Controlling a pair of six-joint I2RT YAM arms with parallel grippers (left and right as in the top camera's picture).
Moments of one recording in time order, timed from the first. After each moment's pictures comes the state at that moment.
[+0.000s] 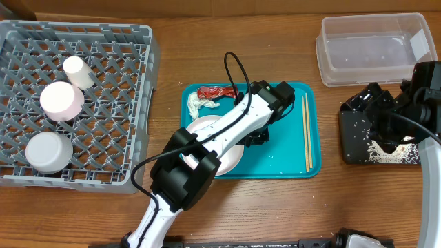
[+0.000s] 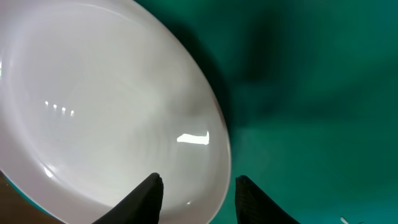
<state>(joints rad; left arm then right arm) -0.79 2.24 1.84 -1.31 -0.17 -0.88 -0.23 1.32 1.38 -1.24 -0.27 0.65</state>
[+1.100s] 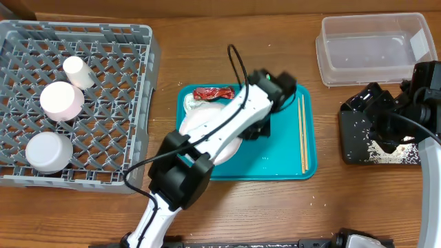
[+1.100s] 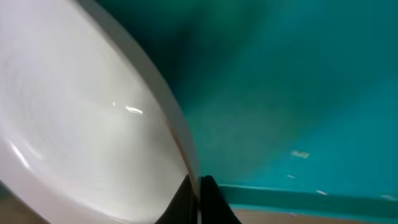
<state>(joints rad) -0.76 2.24 2.07 -1.52 -0.11 -0.70 -0.23 1.32 1.38 -1.24 -0.27 0.65</state>
